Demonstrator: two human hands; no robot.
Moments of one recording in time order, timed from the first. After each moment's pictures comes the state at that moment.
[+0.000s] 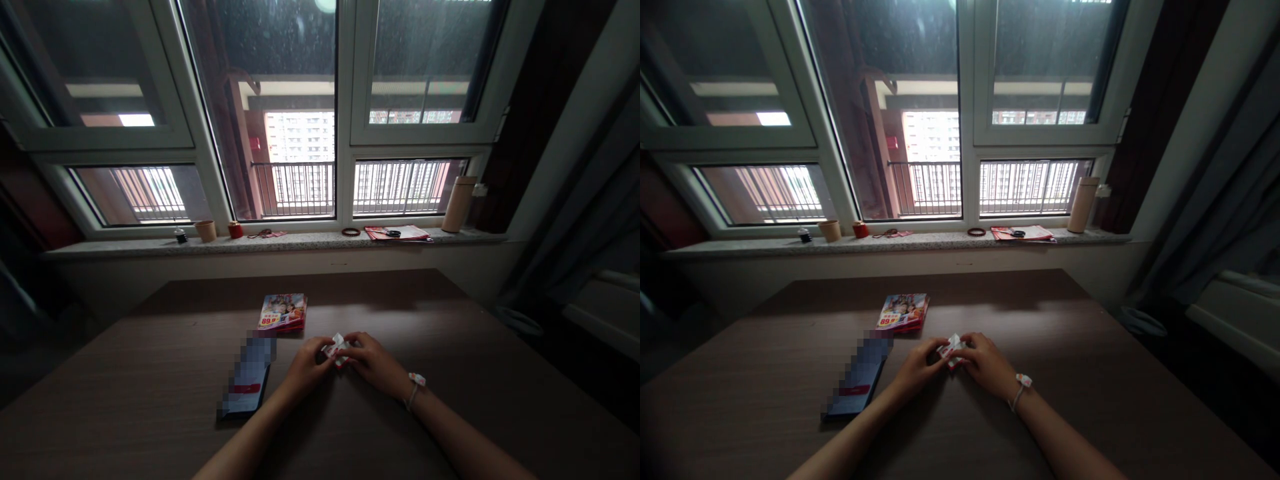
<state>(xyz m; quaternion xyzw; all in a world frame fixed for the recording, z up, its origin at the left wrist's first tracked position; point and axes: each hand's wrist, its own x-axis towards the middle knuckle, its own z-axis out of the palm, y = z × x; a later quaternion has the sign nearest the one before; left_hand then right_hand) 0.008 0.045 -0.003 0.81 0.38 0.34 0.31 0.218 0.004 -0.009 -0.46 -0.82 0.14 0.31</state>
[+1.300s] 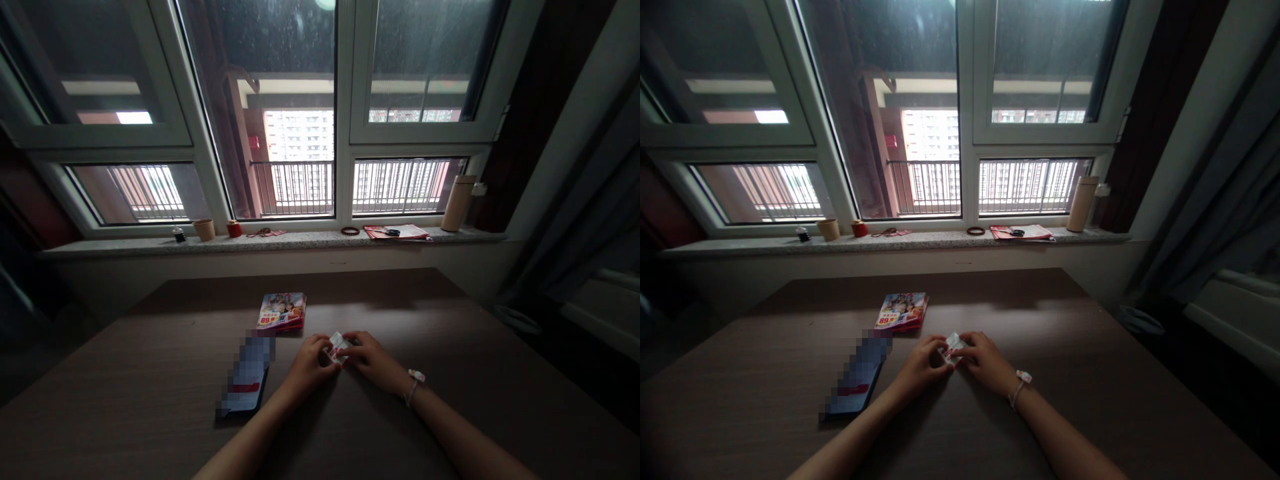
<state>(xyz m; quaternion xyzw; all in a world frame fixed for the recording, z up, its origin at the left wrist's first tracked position) 0.013 0.044 -0.009 0.81 0.41 0.32 0.29 0.220 0.009 -0.016 -0.47 -0.80 0.19 0.32</state>
